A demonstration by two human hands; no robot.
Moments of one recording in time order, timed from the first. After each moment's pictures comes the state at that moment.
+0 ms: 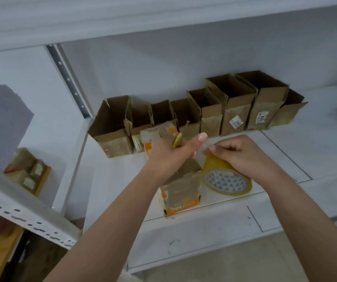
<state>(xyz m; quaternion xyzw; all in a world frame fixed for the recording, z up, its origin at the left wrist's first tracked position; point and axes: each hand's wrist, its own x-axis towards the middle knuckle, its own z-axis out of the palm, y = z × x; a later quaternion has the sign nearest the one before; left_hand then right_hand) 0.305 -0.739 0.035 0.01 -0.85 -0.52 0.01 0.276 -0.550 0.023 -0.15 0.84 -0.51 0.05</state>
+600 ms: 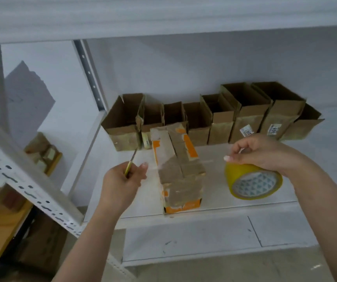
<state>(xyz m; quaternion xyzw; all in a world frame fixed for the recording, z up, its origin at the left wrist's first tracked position) 0.370 -0.808 -0.007 0.19 -0.83 -0.49 0.20 0.244 -0.517 0.050 -0.17 0.87 -0.44 0.17</state>
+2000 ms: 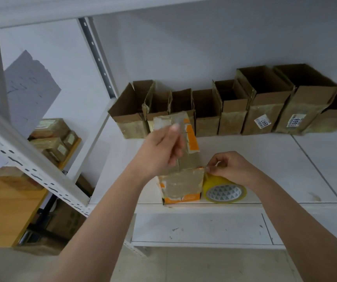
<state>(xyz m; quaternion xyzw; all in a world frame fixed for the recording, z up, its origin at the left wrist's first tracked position) 0.321 -0.742 0.027 0.03 -0.84 -0.54 0.08 0.216 -0.548 -0.057 -0.20 0.84 -0.46 0.22</state>
